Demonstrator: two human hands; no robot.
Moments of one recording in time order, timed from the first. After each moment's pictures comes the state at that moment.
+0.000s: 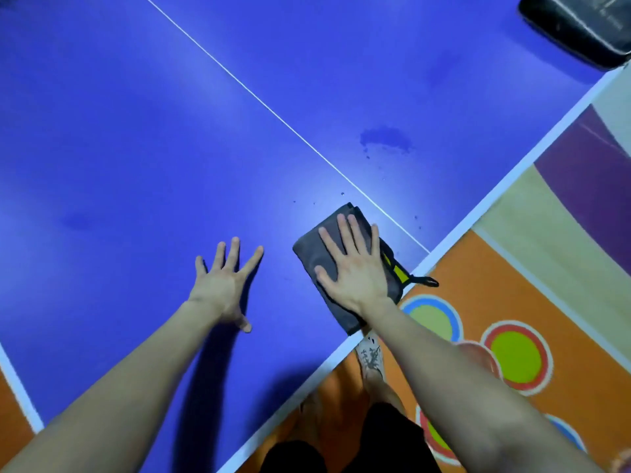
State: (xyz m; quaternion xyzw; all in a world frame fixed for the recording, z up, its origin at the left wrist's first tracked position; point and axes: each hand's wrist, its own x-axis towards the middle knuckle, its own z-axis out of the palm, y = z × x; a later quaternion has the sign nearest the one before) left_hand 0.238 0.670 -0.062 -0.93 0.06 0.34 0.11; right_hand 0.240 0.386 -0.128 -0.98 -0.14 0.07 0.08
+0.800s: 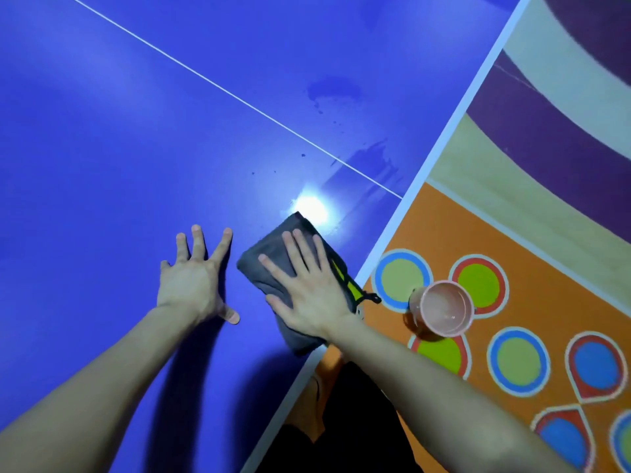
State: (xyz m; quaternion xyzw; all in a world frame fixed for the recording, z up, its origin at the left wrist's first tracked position) left_hand 0.237 0.675 -0.061 -0.94 0.13 0.30 0.10; right_hand 0.153 0.465 -0.116 -0.98 -0.15 0.05 0.11
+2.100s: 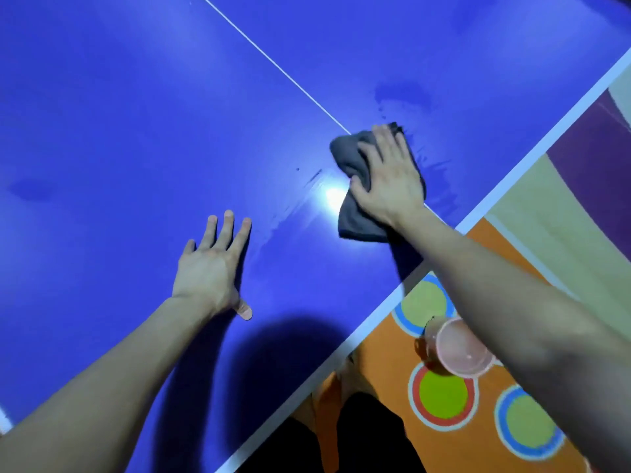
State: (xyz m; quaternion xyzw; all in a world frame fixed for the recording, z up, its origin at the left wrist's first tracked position) left_hand 0.234 0.673 -0.052 -0.94 0.08 0.31 0.10; right_hand 0.352 0.358 -0.114 -0.99 -0.12 -0.02 0.11
